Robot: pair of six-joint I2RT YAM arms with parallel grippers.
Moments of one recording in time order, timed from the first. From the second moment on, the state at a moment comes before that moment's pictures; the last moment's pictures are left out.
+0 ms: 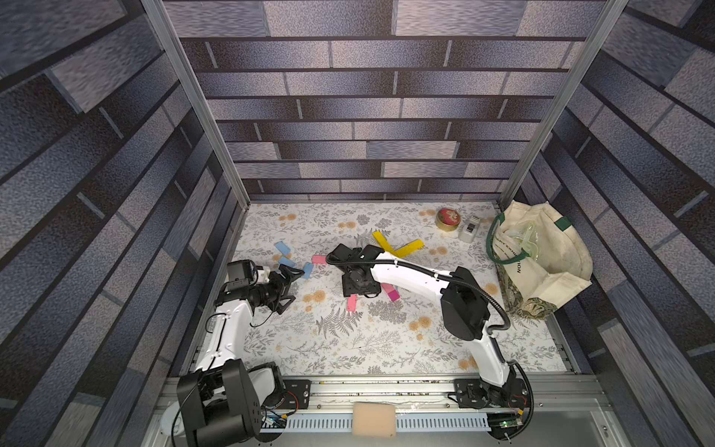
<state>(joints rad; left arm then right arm) 0.29 1.11 0.64 -0.53 0.85 -0.76 1.02 2.23 1.93 -1.09 0.15 0.83</state>
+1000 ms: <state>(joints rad) 0.41 1.16 0.63 -0.51 0.93 -0.75 1.08 2.36 1.99 -1.11 0.11 0.96</state>
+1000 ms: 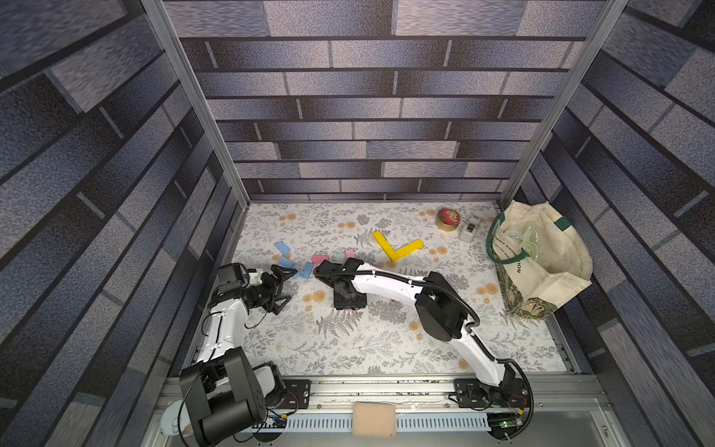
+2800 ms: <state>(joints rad) -0.27 1.52 1.11 -0.75 0.65 -0.61 0.59 1.94 1.34 -0.84 0.12 1.24</state>
